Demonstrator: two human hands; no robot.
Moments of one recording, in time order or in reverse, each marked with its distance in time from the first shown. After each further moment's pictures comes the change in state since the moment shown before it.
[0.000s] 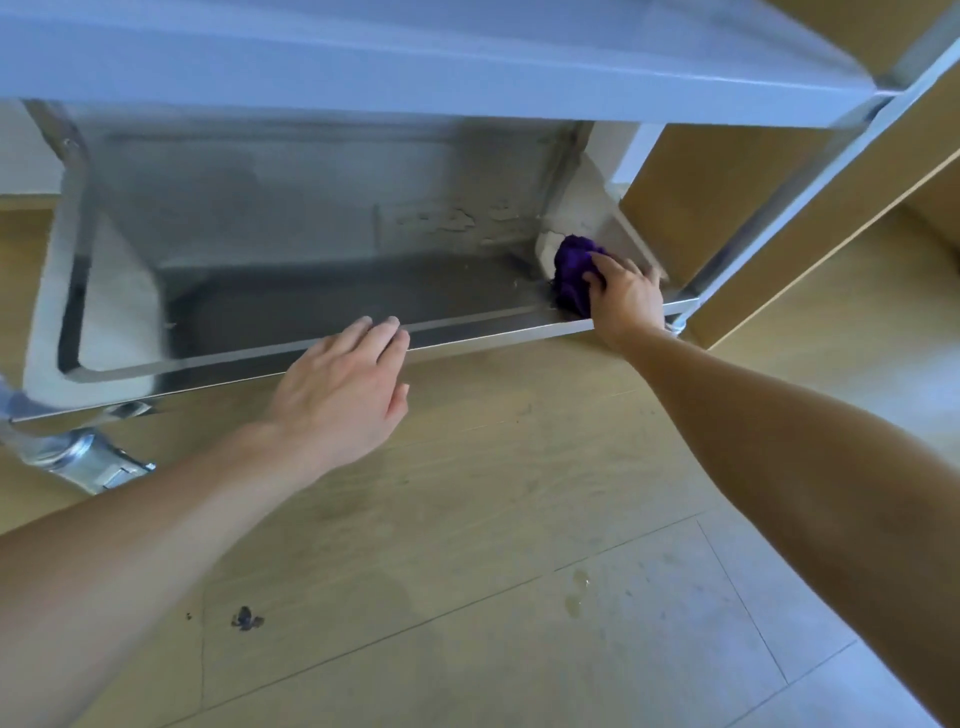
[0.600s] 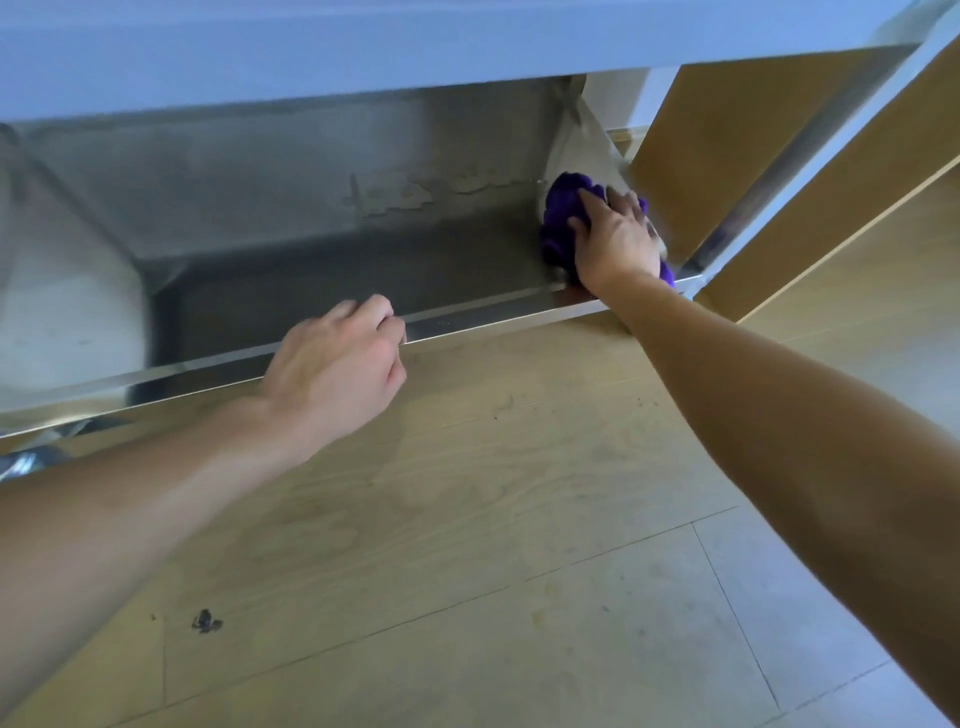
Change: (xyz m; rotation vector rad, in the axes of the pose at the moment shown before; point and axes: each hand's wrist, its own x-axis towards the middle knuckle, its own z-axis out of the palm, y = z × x) left_hand 0.066 0.046 -0.008 0.057 0.025 -0.005; right_hand 0.069 0.028 0.013 0.042 -0.097 0.003
